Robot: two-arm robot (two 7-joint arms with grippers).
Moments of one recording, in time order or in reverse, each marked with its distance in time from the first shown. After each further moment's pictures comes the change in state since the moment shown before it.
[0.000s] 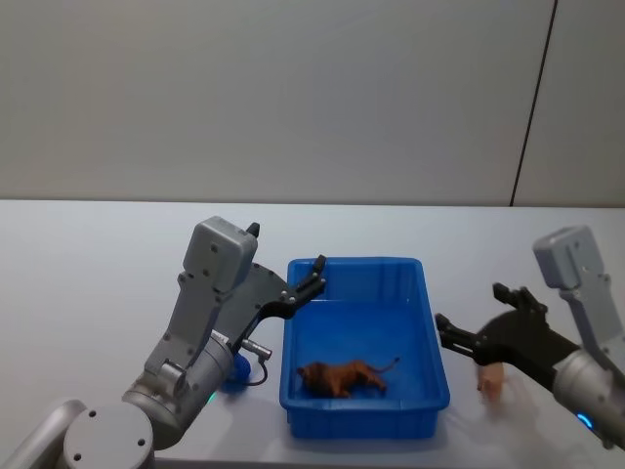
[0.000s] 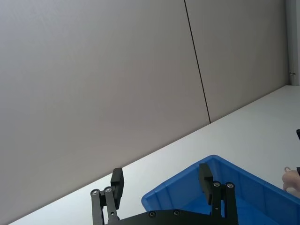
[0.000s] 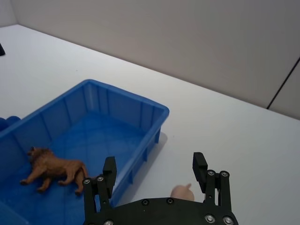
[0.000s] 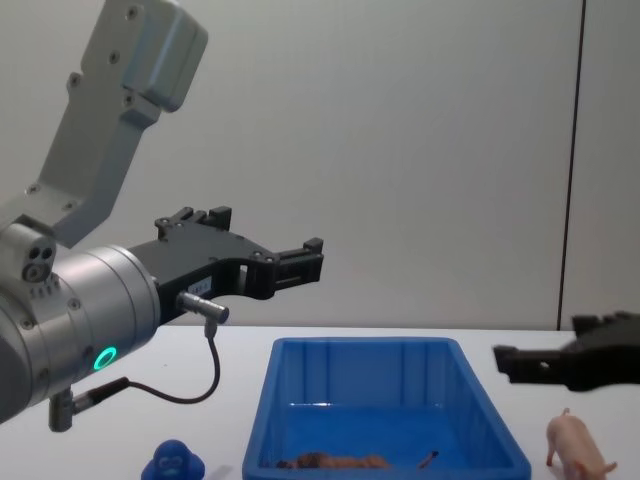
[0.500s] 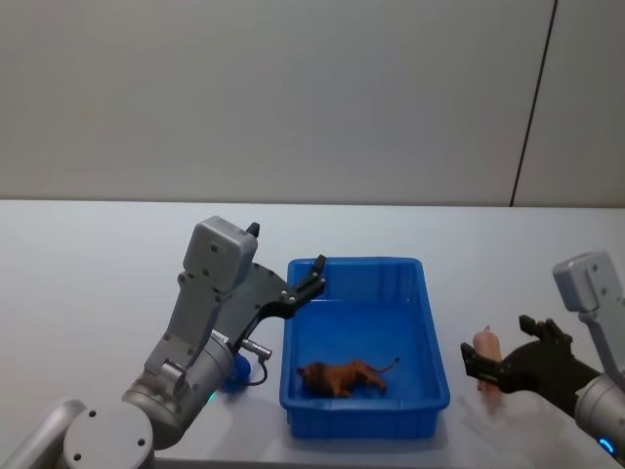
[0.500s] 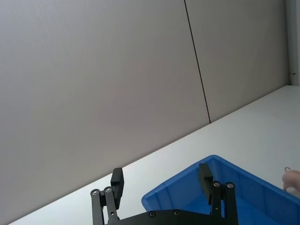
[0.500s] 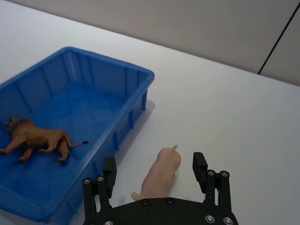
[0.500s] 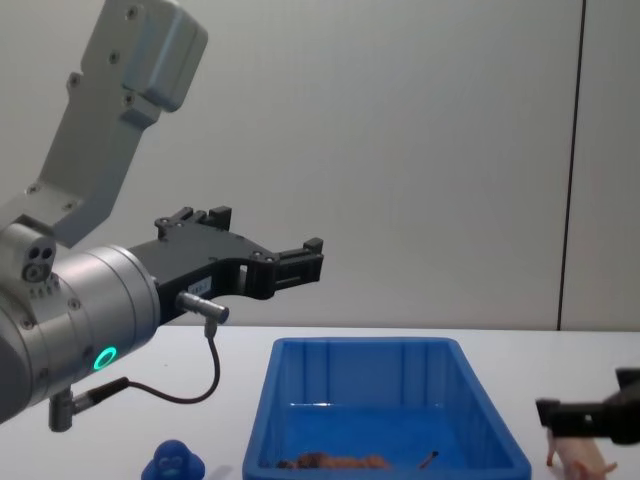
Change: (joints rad) left arm 0.000 0.000 0.000 0.000 0.000 0.000 0.000; right arm -0.051 0.035 0.019 -0.013 0.033 0.068 -0.039
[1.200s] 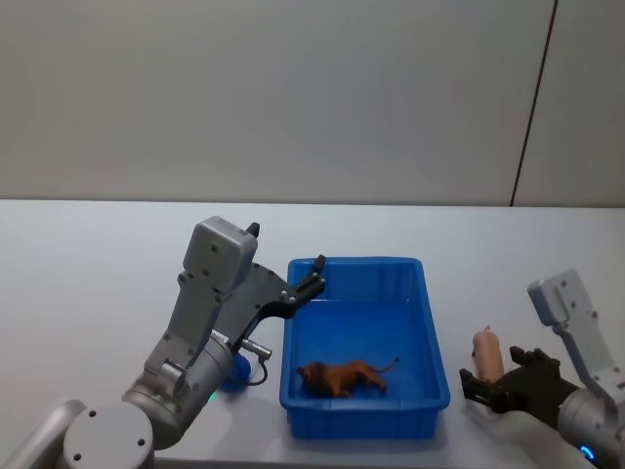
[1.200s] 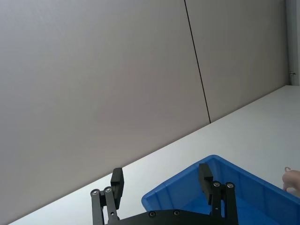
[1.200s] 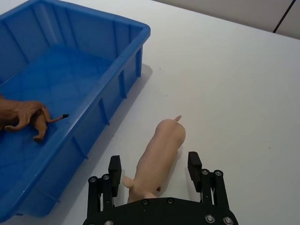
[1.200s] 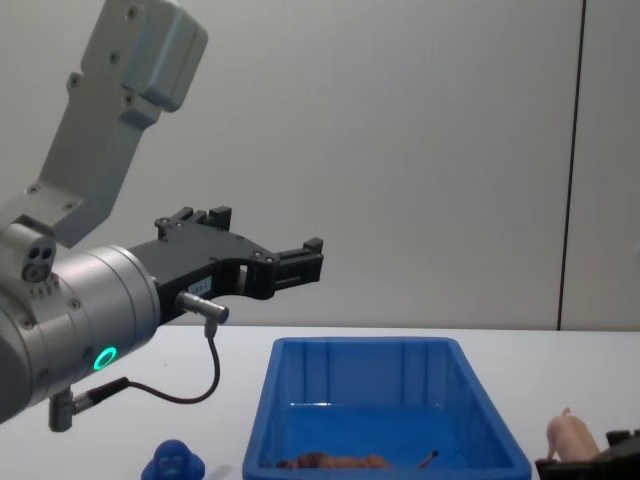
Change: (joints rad) left arm 0.000 0.000 0.000 0.000 0.000 0.000 0.000; right arm 0.059 -0.044 -0.022 0.127 -0.038 0.079 0.003
